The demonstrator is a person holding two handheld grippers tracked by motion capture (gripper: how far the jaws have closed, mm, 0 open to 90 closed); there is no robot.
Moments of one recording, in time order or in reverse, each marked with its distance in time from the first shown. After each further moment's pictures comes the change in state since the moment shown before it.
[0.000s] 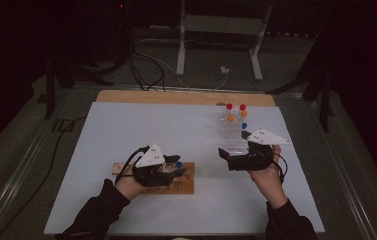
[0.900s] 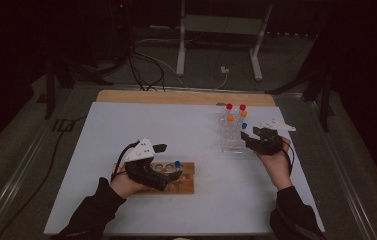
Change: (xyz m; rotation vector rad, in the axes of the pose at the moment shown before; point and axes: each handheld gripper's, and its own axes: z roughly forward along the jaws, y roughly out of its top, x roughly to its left) left arm 0.007 0.007 -0.018 -0.064 0.001 -0.095; right arm -0.087 -0.033 0.035 0.130 -0.234 0.120
